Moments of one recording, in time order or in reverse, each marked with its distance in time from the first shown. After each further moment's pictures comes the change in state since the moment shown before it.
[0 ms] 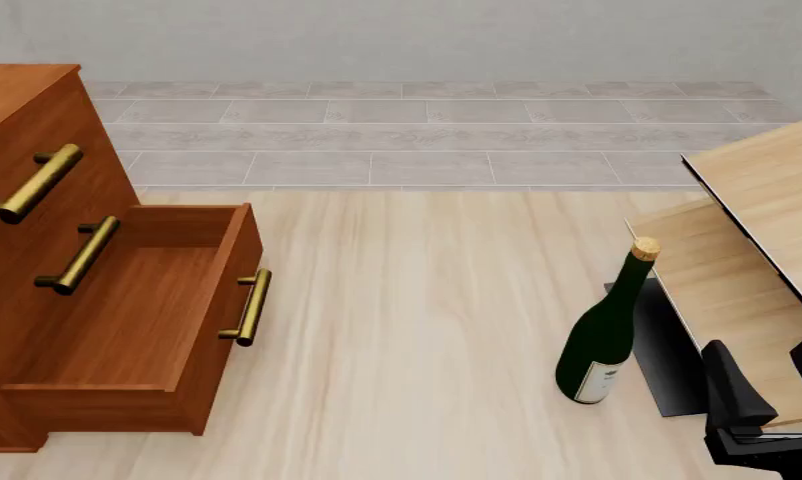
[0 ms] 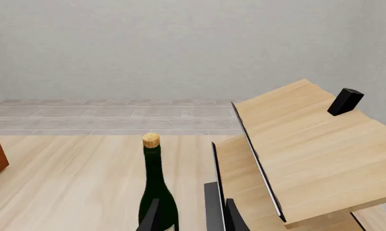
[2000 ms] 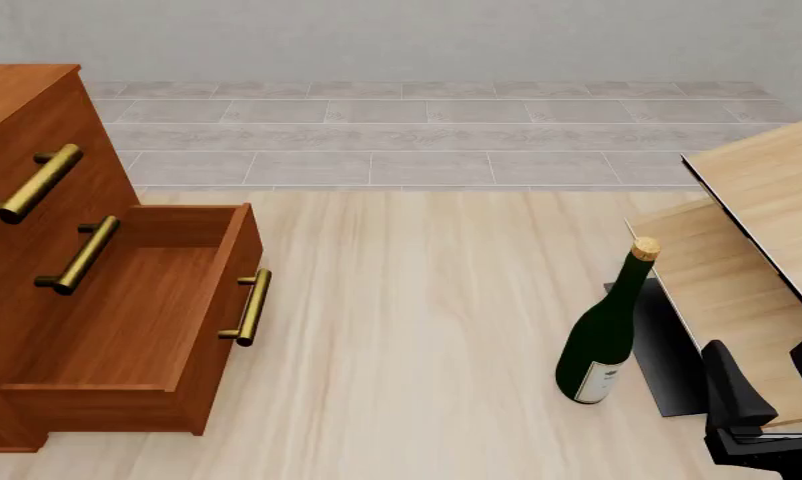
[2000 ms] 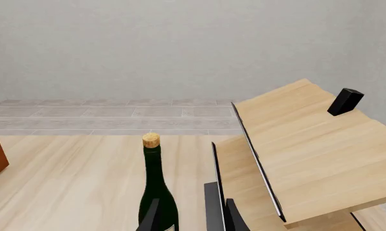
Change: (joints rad) left arm 0.166 0.206 0.040 -0.010 -0.066; right arm 0.000 0.000 0.000 0.000 0.000
